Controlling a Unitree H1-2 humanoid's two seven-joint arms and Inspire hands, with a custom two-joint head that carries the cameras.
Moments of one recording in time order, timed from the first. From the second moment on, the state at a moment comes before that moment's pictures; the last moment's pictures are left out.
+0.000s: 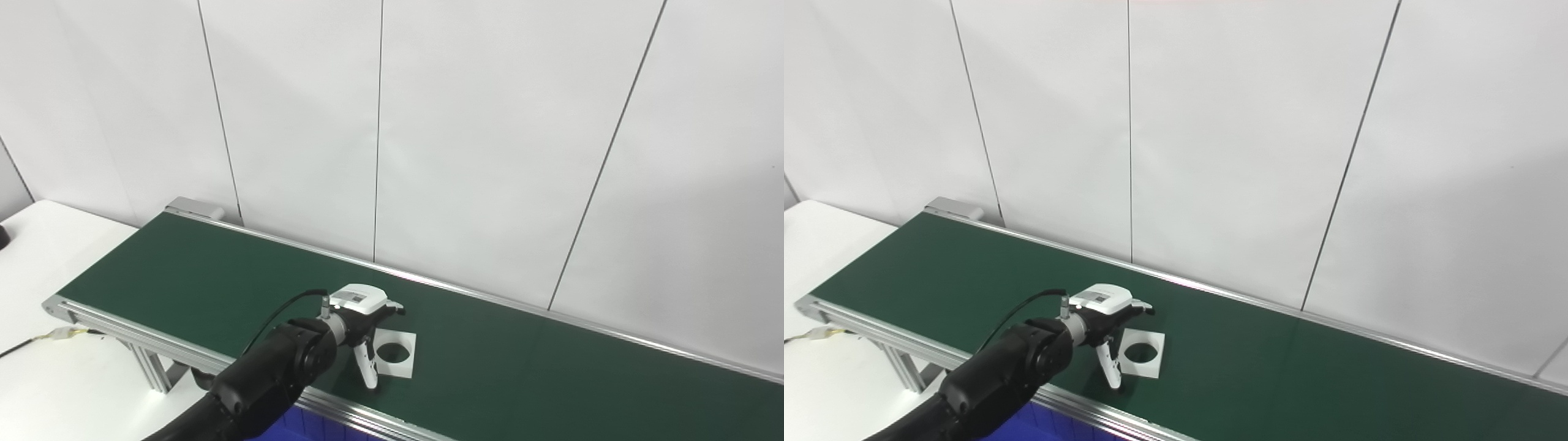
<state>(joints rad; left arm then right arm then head) -0.48 0.45 -0.41 0.23 0.86 0.24 -0.41 0.15 -0.07 0.20 0.16 -0.18 -0.38 0.09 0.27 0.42</state>
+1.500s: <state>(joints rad) -0.48 0.39 -0.47 0.35 0.85 0.09 -0.15 0.16 -0.05 0.20 0.14 -0.19 -0.38 0.06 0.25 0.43</state>
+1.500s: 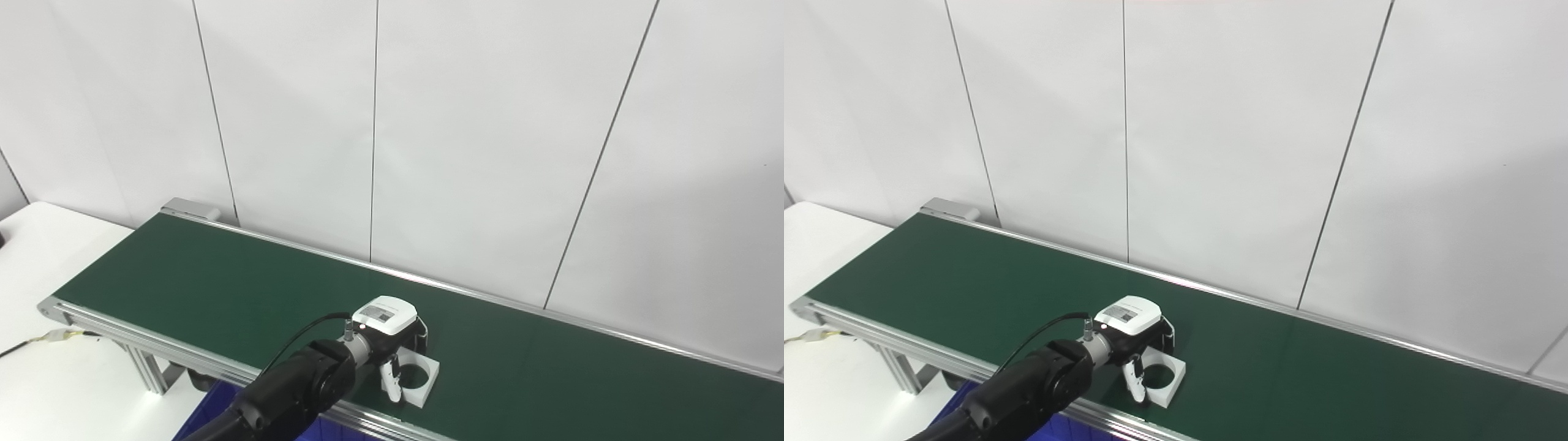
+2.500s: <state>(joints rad) -0.32 0.43 -0.30 -0.16 0.77 0.13 -0.32 0.19 -0.06 0.20 0.08 -0.19 -0.38 0.06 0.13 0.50</state>
